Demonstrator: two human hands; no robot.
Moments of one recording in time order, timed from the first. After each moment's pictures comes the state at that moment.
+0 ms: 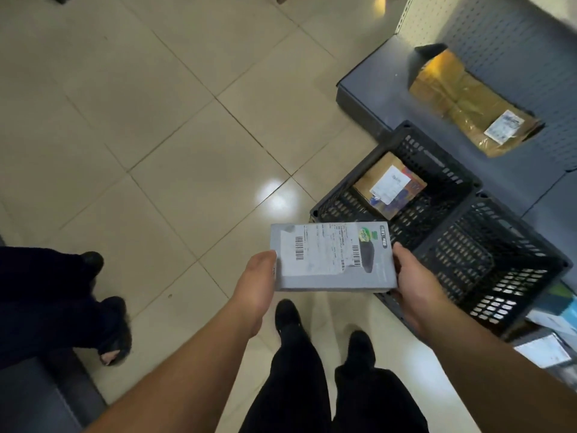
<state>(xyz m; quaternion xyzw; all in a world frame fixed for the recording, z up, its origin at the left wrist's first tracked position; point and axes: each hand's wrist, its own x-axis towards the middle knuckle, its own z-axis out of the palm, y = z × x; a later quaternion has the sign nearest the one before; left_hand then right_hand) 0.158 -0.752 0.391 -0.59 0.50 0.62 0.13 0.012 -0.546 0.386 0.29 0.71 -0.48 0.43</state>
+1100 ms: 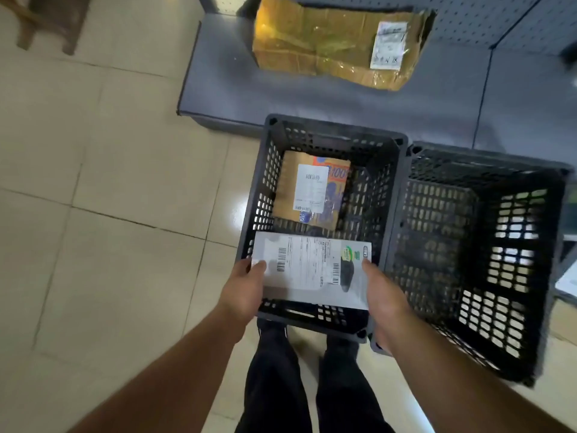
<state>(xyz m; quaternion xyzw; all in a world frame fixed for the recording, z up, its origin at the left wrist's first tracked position) -0.136 -0.713 0.157 -0.46 0.69 0.45 0.34 -0.139 -0.482 0.145 0.57 0.53 -0.52 0.37</state>
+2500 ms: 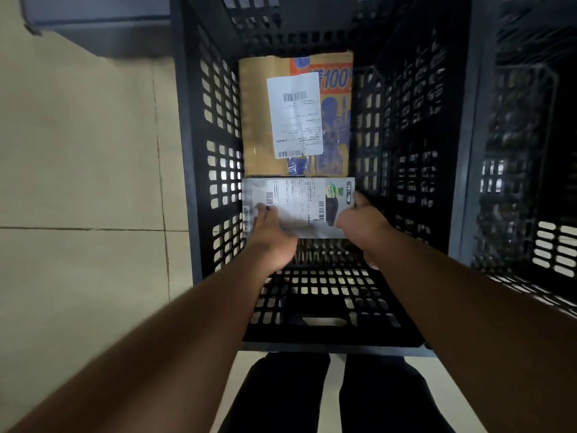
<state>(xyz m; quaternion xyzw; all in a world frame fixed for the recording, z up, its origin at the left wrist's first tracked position) -0.179 -0.698 -0.105 -0.18 0.81 0.22 0.52 -0.181 -0.530 -0.093 0.45 0.68 -0.41 0.41</state>
